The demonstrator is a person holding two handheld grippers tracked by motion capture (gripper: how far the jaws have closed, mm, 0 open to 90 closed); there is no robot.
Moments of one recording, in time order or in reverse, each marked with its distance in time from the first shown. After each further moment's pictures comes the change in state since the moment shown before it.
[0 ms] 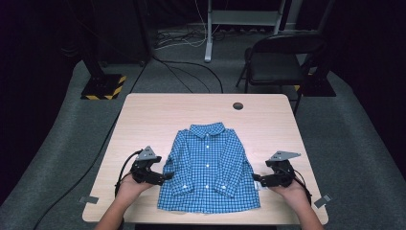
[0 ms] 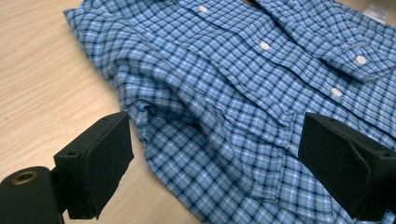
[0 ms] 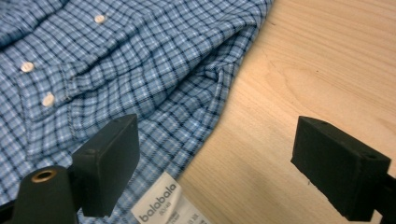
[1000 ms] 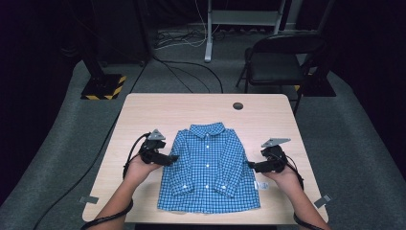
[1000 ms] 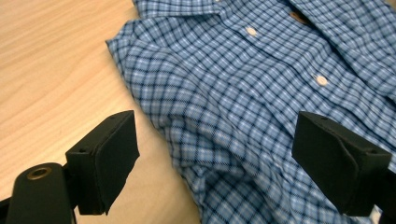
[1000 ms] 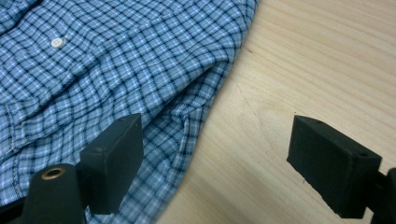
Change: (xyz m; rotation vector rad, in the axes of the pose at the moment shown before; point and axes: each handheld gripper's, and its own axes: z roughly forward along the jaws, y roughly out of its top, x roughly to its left) left arm 0.028 0.049 0.030 0.081 0.079 -0.022; right arm -0.016 0.036 0.026 0.048 -0.036 0.018
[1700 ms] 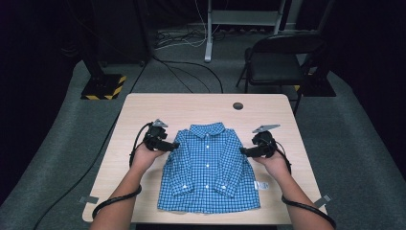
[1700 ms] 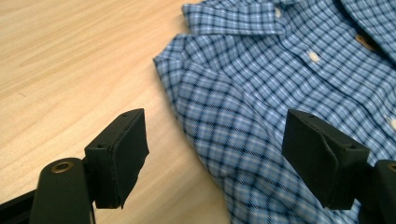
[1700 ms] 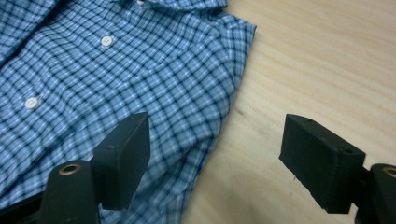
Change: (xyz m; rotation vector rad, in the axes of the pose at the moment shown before) left arm 0.035 0.021 0.028 0.025 0.045 -0.085; right arm -0.013 0.045 0.033 -0.020 0.005 0.025
